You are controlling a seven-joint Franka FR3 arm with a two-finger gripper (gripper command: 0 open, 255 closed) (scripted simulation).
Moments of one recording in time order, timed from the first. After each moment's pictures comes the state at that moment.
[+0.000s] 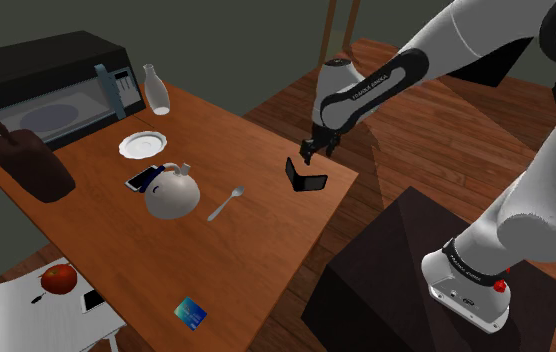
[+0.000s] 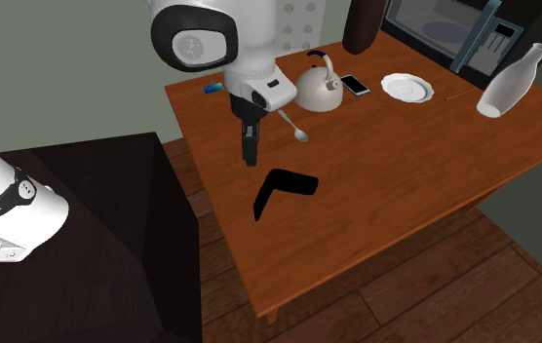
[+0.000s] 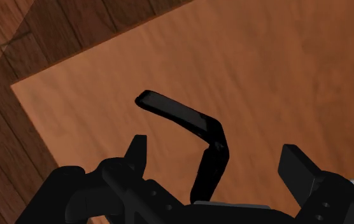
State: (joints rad) arm 0.04 0.19 0.02 -2.32 -0.02 2.47 0.28
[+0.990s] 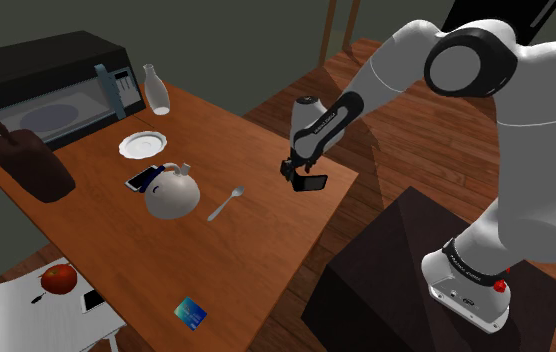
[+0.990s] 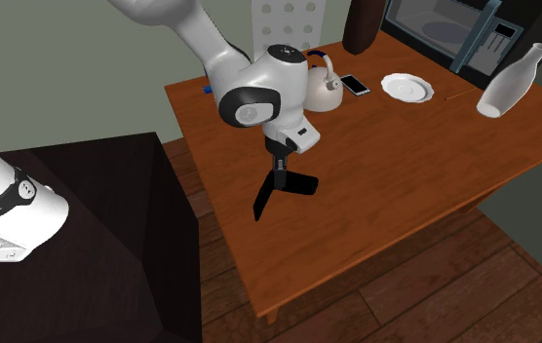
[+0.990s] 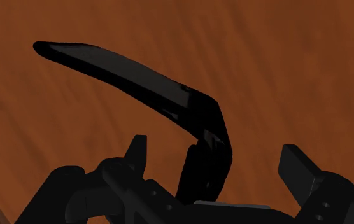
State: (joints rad) arm 0.07 0.63 0.01 -2.03 -0.05 2.64 0.33
